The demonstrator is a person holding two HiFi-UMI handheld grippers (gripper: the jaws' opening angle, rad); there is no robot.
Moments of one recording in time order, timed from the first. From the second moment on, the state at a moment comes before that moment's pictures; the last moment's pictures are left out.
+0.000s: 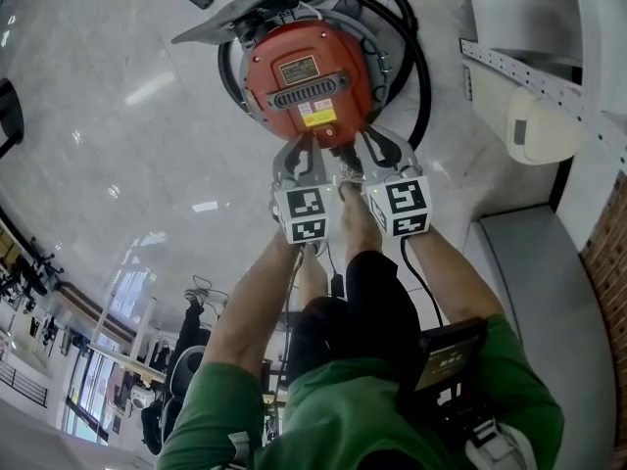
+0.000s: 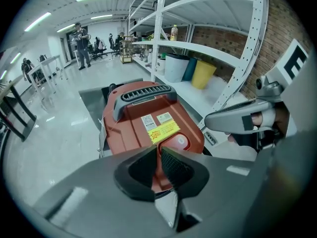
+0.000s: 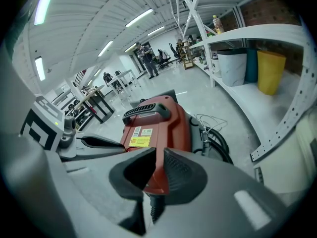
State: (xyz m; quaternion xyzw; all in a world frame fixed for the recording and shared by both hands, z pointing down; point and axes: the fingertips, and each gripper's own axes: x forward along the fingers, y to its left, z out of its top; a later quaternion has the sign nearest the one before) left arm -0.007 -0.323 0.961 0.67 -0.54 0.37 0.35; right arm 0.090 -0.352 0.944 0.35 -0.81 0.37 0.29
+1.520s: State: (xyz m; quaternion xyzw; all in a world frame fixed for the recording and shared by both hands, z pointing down) left arm -0.067 -0.275 0.802 0.68 -0.62 0.28 0.26; right arm 0.077 -0.304 0.784 0.40 -0.85 0.27 0.24
